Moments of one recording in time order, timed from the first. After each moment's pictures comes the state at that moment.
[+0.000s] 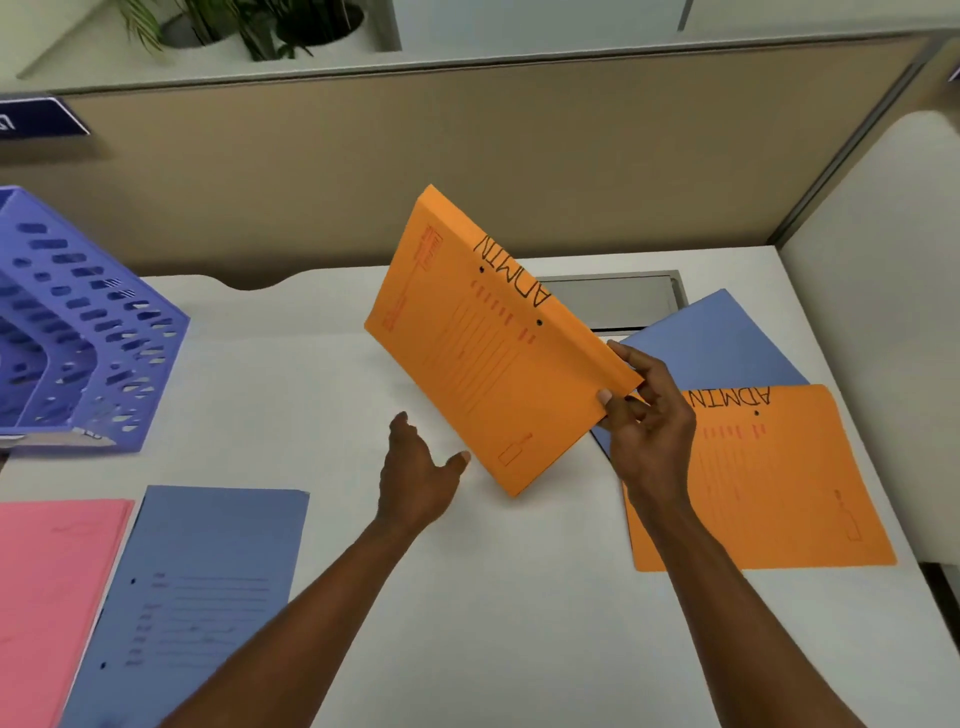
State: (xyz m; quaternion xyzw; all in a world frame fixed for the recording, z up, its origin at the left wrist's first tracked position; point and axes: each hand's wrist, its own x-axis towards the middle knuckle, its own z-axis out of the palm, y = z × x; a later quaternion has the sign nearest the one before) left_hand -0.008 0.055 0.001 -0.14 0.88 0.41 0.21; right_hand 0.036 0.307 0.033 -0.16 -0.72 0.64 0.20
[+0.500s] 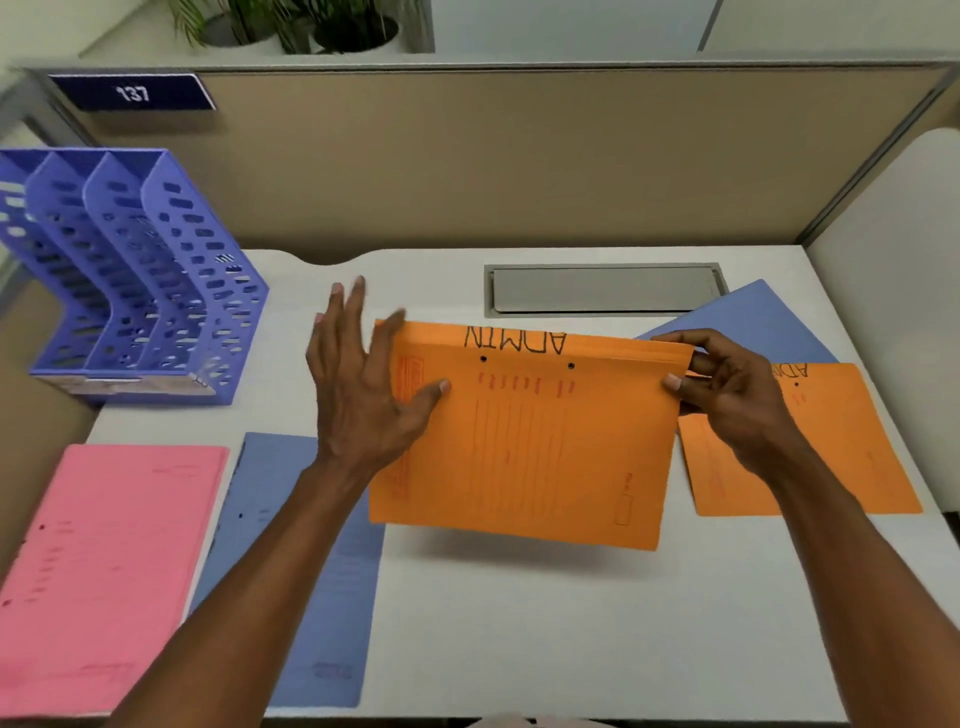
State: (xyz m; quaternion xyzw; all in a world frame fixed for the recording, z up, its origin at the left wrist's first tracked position) left_hand -0.008 -0.127 0.095 0.16 0.95 0.22 -0.18; right_hand 0.076 0.273 0.099 -0.07 -0.79 0.61 0.03
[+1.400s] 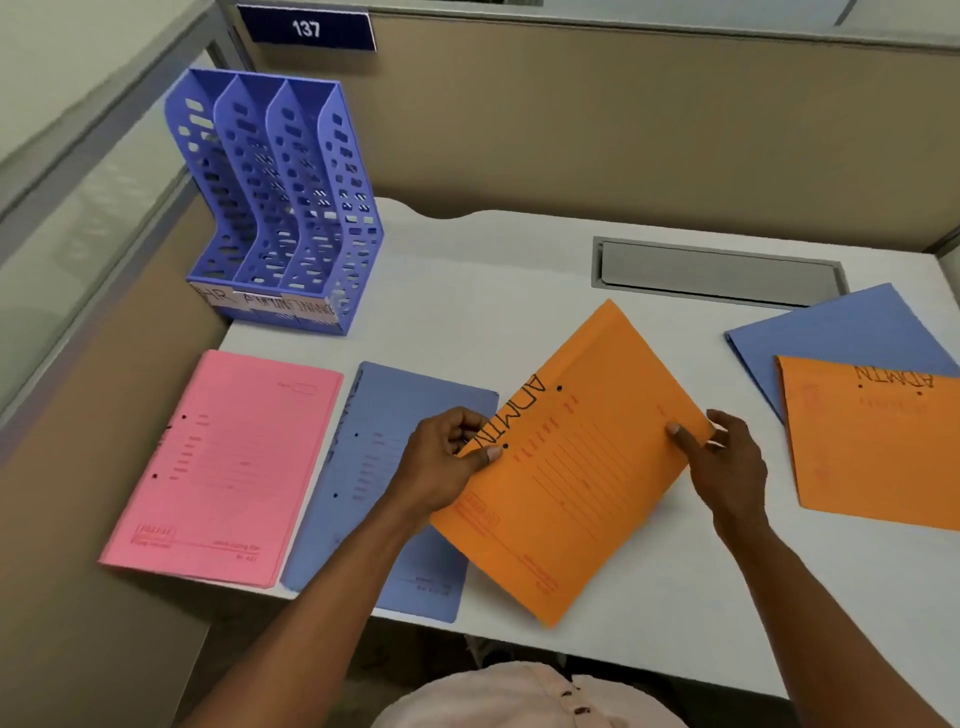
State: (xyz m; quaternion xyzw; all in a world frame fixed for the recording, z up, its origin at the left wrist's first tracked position) left_hand 0.110 -0.235 0.046 -0.04 0.80 0.57 0.18; right_hand 0.137 0.118 -0.005 -0.33 -0.83 0.45 0.02
